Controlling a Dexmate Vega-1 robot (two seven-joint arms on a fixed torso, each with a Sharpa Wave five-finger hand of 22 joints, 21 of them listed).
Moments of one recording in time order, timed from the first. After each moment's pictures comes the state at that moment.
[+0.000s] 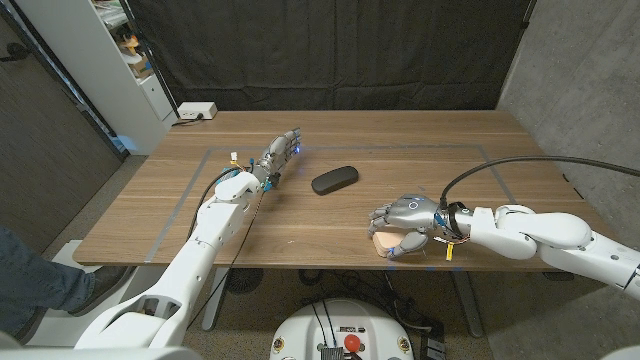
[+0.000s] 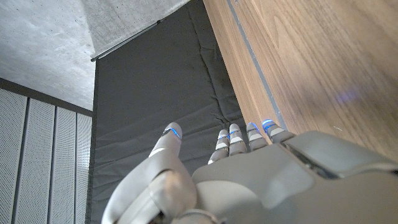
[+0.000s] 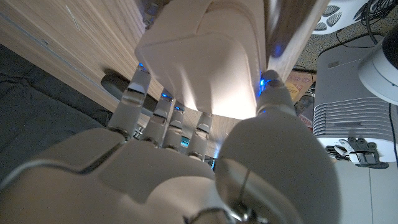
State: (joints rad) left arm 0.82 0.26 0.16 -1.34 -0.31 0.03 -0.25; left_hand 0.23 0.13 0.46 -0.12 0.18 0.00 0.08 0.18 0.17 0.01 0.05 0.20 0.19 -0.07 0.08 0.18 0.18 -0.10 0.08 0.19 0.17; right arm -1.11 -1.14 -0.43 -1.97 -0.87 0.45 -0.01; right_hand 0.75 -0.09 0.26 -0.17 0.42 0.54 -0.17 0.42 0.30 0.36 0.00 0.44 0.37 0.45 -0.05 0.44 0.37 0.81 0.06 0.24 0.17
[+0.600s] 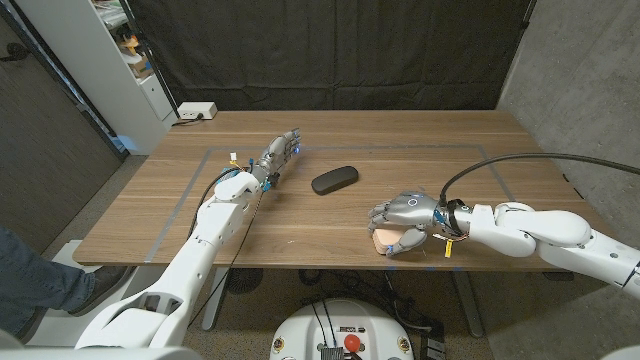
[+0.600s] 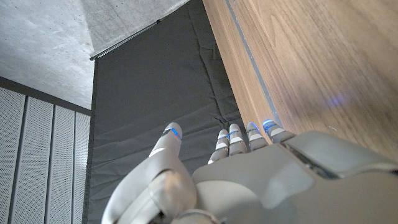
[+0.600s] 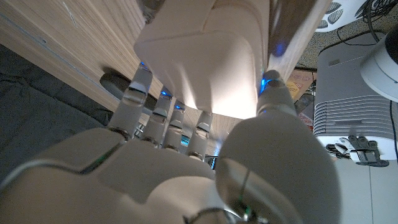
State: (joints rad) left arm 0.81 0.25 0.16 -1.30 -0.31 0.01 -0.27; left_hand 0.23 0.13 0.46 -0.12 0.18 0.00 0.08 0.18 0.17 0.01 0.05 0.20 0.19 -0.07 0.08 0.18 0.18 -0.10 0.08 0.19 0.17; right arm -1.11 -1.13 -0.42 -1.98 -0.85 0.44 -0.01; right_hand 0.76 -0.11 0.26 -0.17 0.36 0.57 -0.16 0.46 0.34 0.37 0.00 0.48 0.41 0.49 -0.02 0.50 0.45 0.84 0.04 0.25 0.18
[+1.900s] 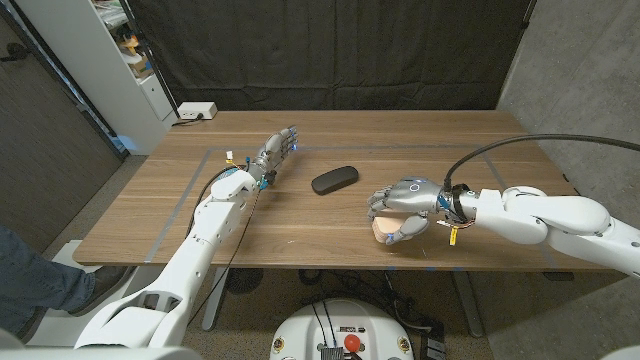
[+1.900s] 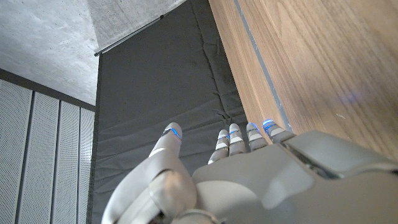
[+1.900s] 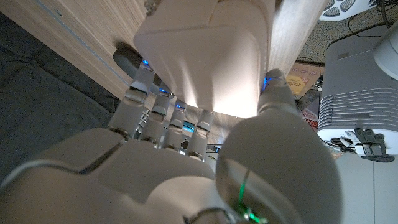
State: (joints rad) left arm 0.80 0.25 0.14 -1.30 -0.32 -0.01 -0.29; left_hand 0.23 0.13 0.46 -0.12 0.18 0.00 0.08 0.18 0.17 0.00 0.05 0.21 0.19 -0.07 0.08 0.18 0.18 -0.10 0.08 0.20 0.17; right arm -1.15 -1.18 -0.30 -2.09 -0.78 0.43 0.05; right_hand 0.77 -0.12 0.26 -0.17 0.31 0.58 -0.16 0.49 0.37 0.37 0.00 0.50 0.46 0.50 -0.02 0.50 0.50 0.84 0.04 0.25 0.18
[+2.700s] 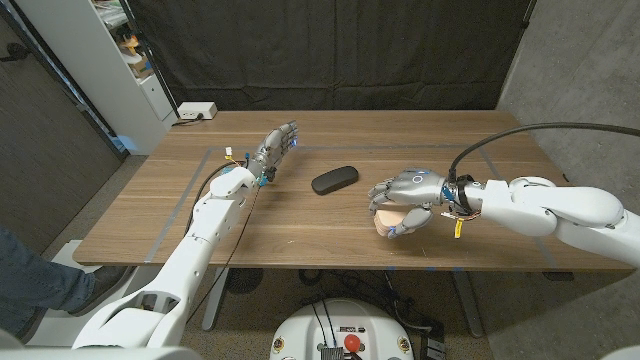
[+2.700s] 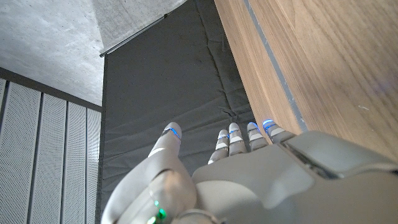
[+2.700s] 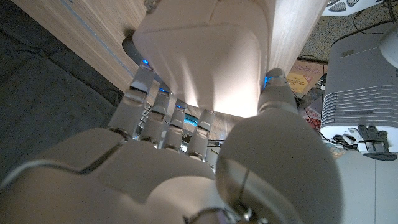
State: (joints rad) left arm 0.81 0.26 0.14 -1.34 -0.32 0.00 -0.28; left_hand 0.24 0.12 0.46 -0.12 0.18 0.00 0.08 0.18 0.17 0.00 0.06 0.21 0.19 -0.07 0.09 0.18 0.18 -0.10 0.08 0.20 0.17; right arm -1.19 -1.21 -0.21 -2.14 -0.74 0.44 0.08; right_hand 0.77 -0.11 0.26 -0.17 0.27 0.60 -0.17 0.52 0.39 0.37 -0.01 0.51 0.48 0.50 -0.01 0.49 0.53 0.85 0.04 0.24 0.18
